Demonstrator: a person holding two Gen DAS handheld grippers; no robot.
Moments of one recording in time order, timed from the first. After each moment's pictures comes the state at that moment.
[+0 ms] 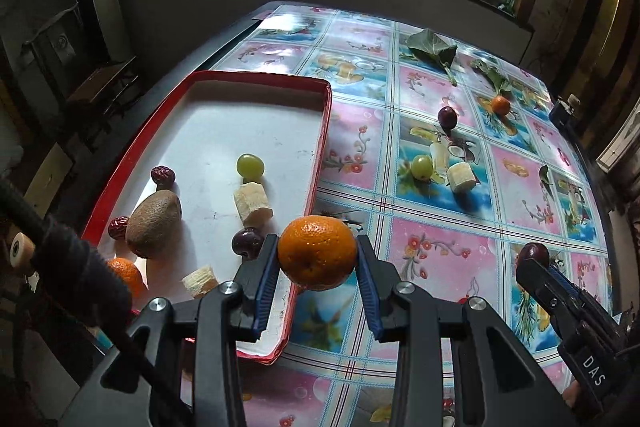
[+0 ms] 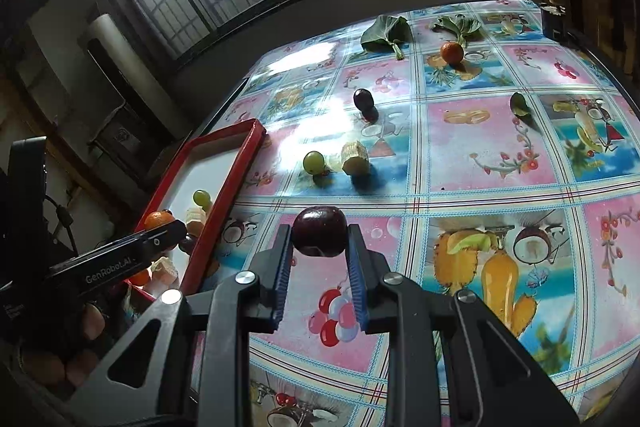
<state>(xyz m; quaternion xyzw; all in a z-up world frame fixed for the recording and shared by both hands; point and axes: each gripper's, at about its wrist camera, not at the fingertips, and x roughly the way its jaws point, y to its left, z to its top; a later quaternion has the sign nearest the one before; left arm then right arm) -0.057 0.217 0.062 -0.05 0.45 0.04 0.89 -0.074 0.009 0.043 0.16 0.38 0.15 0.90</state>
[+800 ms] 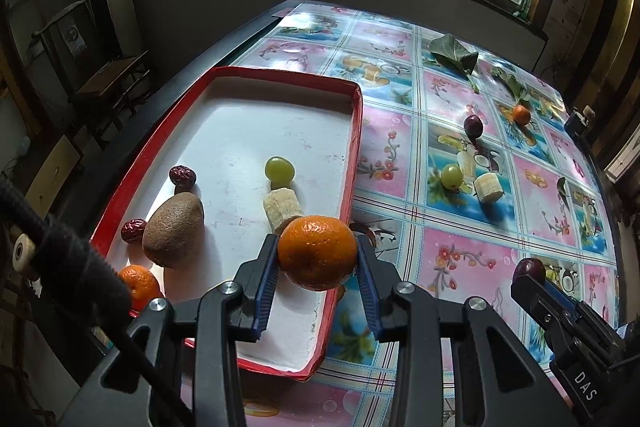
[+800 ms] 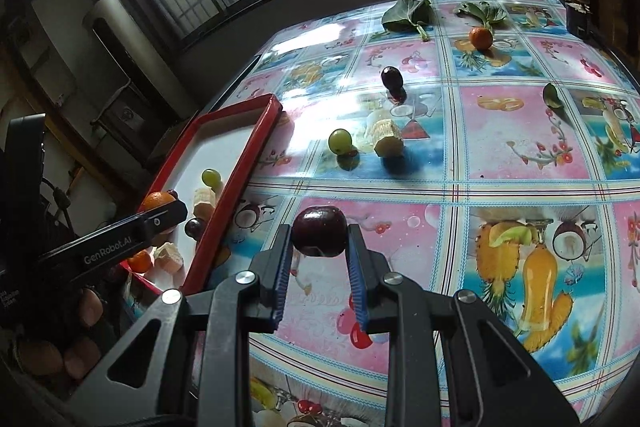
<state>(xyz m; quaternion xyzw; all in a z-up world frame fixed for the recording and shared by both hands) -0.050 0.238 0.056 -0.06 0.45 0.06 0.89 -0.063 0.035 0.033 0.14 0.40 0.16 0.89</state>
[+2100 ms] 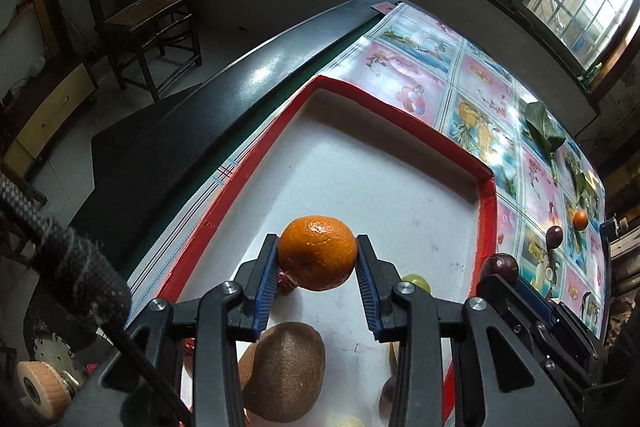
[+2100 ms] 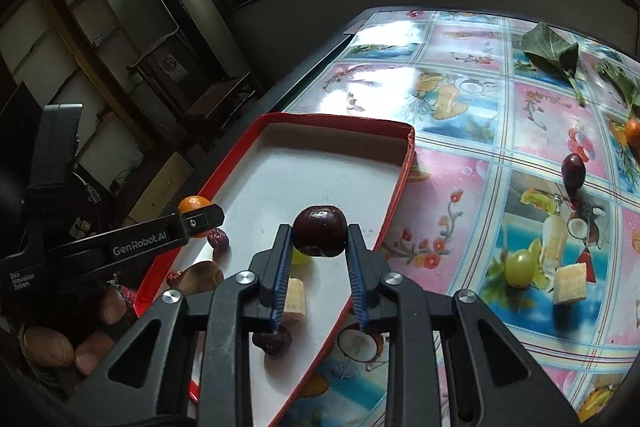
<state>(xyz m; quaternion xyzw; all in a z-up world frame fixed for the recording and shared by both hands) 0.037 0.367 0.037 -0.18 0.49 0.12 0.85 0.063 0.185 0.041 0.05 0.43 0.27 0.86</state>
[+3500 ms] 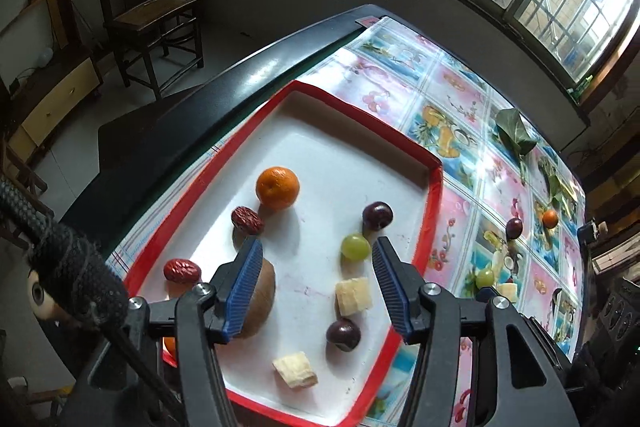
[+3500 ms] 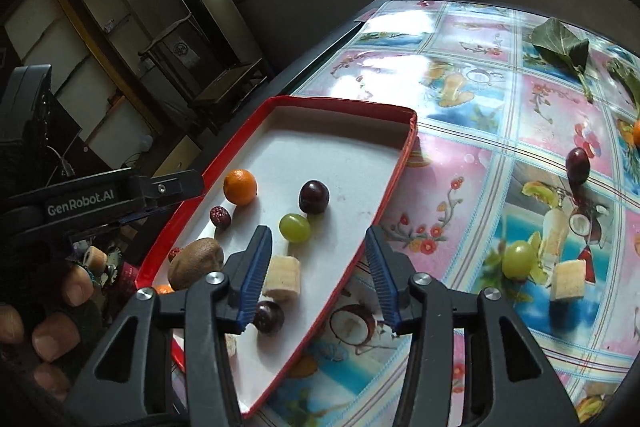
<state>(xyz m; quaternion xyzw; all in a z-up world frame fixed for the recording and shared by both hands) -0.002 0.322 0.080 -0.20 0.47 0.12 0.85 0.035 0.134 0.047 0.07 0.43 0.29 0.85</state>
